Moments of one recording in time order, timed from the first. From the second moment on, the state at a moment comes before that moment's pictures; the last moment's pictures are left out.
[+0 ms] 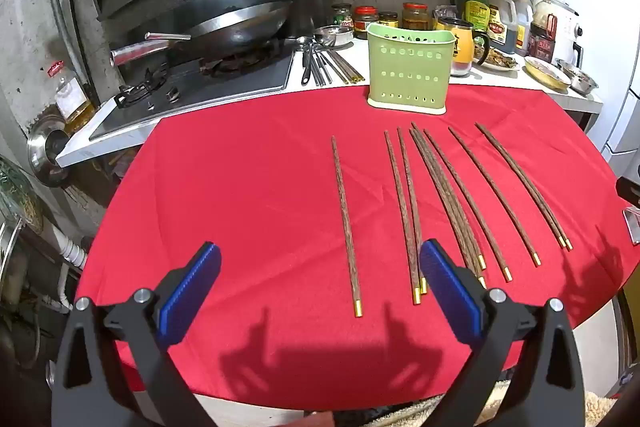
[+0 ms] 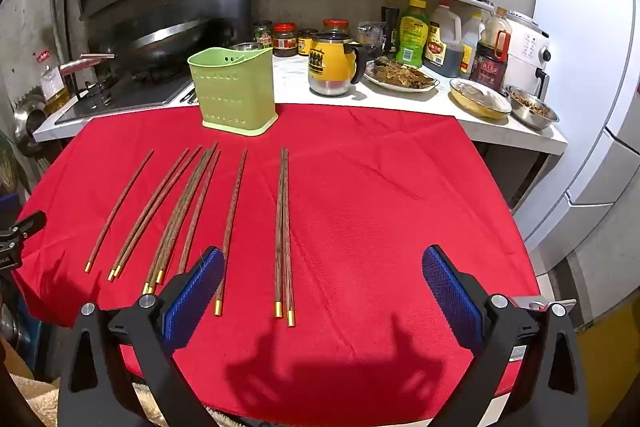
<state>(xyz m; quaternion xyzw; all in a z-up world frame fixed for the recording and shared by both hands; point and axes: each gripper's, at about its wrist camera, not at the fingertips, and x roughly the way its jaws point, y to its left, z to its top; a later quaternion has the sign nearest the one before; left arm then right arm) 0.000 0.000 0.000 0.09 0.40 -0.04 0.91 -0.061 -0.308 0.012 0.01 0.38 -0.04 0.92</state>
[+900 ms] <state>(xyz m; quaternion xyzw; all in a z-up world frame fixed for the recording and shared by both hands) 0.004 0.001 0.000 0.08 0.40 -0.04 0.91 -0.060 -0.315 0.012 0.02 0.38 -0.05 0.92</state>
